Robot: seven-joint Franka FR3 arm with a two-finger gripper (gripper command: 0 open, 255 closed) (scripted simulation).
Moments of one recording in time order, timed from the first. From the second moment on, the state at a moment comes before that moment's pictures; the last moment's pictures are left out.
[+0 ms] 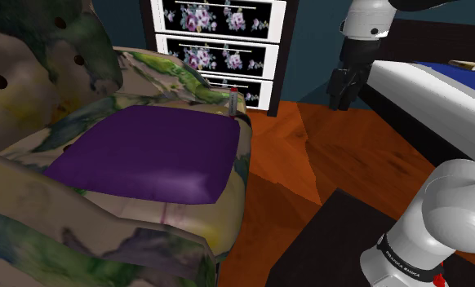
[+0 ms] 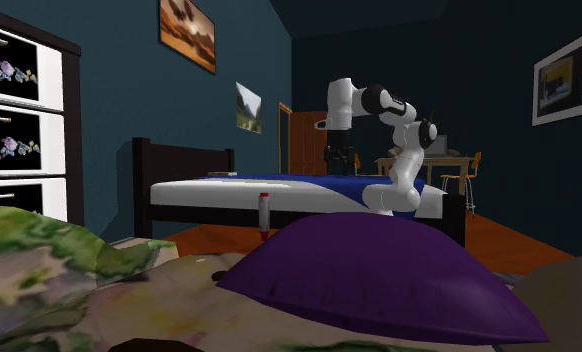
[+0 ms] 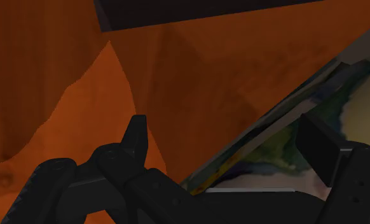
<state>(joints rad) -0.01 -0.77 0.00 -2.32 -0.06 1.51 0.12</state>
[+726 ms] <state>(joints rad) 0.00 -0.49 0.03 -2.19 -0.04 1.72 0.18</state>
